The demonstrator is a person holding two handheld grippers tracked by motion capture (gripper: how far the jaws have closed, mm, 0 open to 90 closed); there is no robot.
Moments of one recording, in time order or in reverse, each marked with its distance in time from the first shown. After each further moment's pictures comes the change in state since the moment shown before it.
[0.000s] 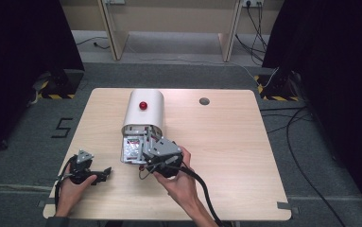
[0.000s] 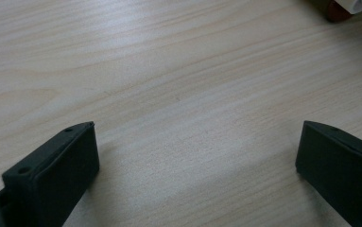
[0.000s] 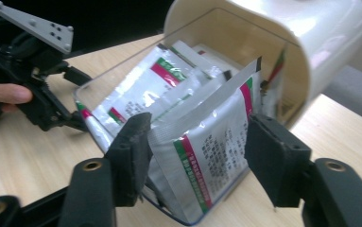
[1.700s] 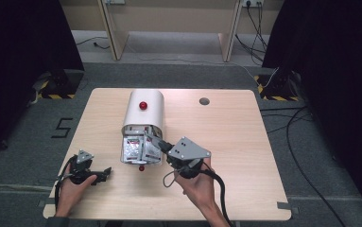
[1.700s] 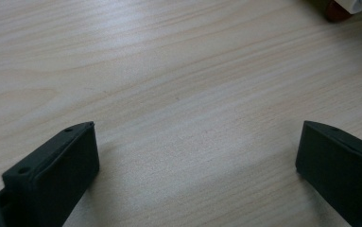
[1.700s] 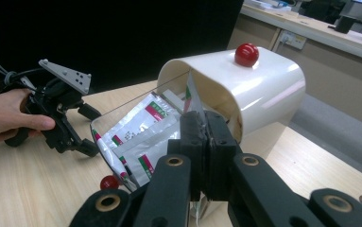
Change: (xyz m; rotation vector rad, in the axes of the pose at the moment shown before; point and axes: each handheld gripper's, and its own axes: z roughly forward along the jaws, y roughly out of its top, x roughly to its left) left arm 0.000 0.000 0.000 0.002 0.000 0.001; right arm -0.025 0.002 -0.056 -0.190 0.038 -0.035
